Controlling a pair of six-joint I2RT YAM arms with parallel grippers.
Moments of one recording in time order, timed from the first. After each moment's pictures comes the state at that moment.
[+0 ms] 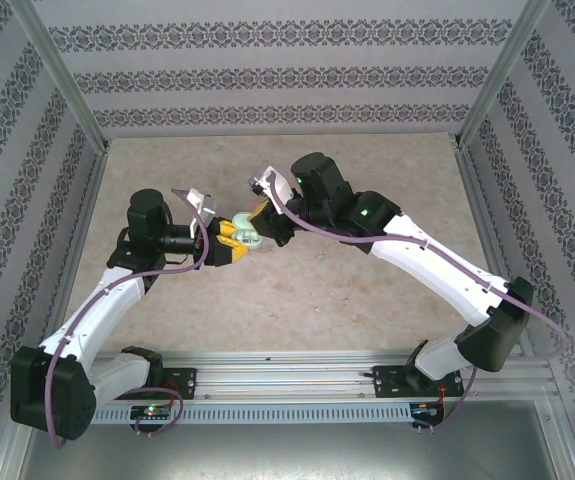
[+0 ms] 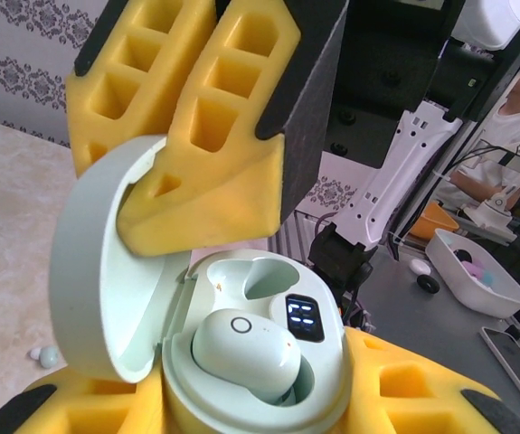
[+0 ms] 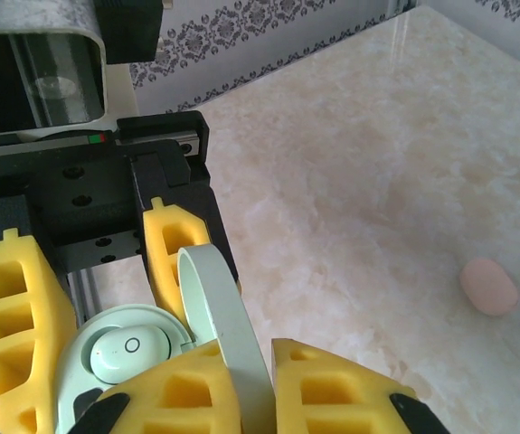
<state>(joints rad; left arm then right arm) -0.20 1.09 0.75 0.11 1.33 -0.11 0.83 1.48 1.52 -0.61 -0.34 -0.02</state>
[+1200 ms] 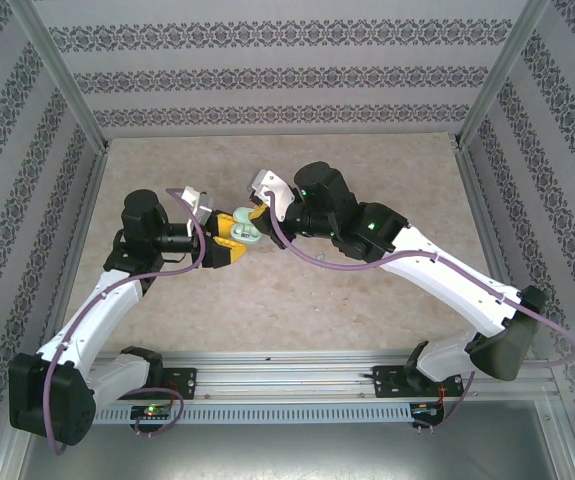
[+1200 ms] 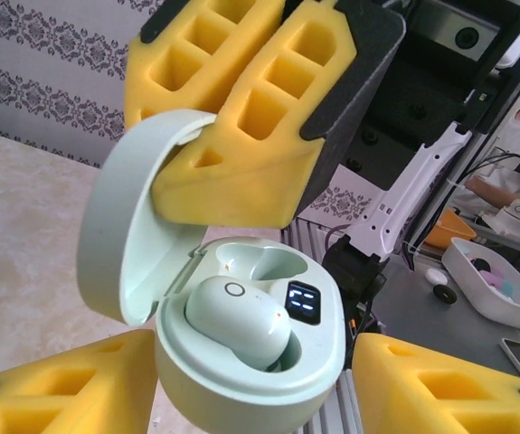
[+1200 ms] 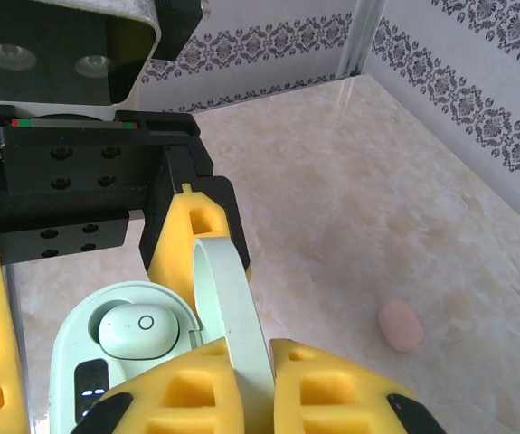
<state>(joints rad) -0.19 1.07 0.75 0.16 1.30 -0.15 0.89 1.41 1.47 -0.54 -0.17 -0.17</state>
